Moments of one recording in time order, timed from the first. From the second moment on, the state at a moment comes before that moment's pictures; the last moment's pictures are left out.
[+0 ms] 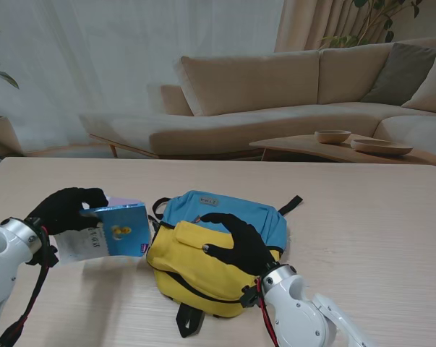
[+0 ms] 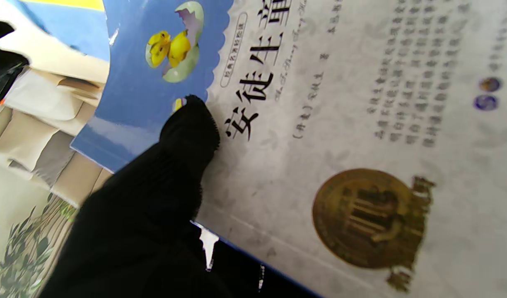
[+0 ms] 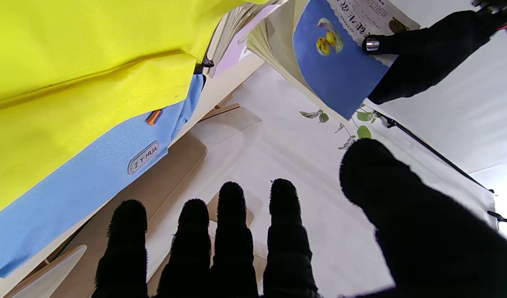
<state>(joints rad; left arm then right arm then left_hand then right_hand) 1.79 -1.03 -1.74 -1.93 0.63 -0.17 -0.37 -1.73 -1.14 1.03 -1.86 -0.41 0.03 -0.15 1.00 -0.60 0.58 -0.22 0.58 -0.07 0.95 0.85 0.87 0.14 0.48 1.11 0.84 0.32 0.98 0.85 0.38 0.46 1.19 0.63 0.33 -0.49 0.98 -0.08 0.32 -0.10 0.56 0.34 0.34 0.04 0.55 0.30 0.28 -0.01 0.27 0.22 0.01 0.20 0.84 0.16</state>
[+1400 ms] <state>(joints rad) 1.47 -0.99 -1.37 -1.86 0.20 -0.16 -0.62 -1.70 -1.21 0.94 -1.83 -0.27 0.00 -0.33 1.02 -0.60 0.58 -0.22 0.59 -0.03 0.93 0.89 0.86 0.15 0.49 1.11 0.84 0.34 0.98 0.87 0.36 0.46 1.19 0.65 0.36 -0.64 1.03 -0.08 0.47 -0.04 0.66 0.33 0.60 0.05 0.63 0.32 0.60 0.08 0.39 0.27 0.33 0.23 1.08 0.31</state>
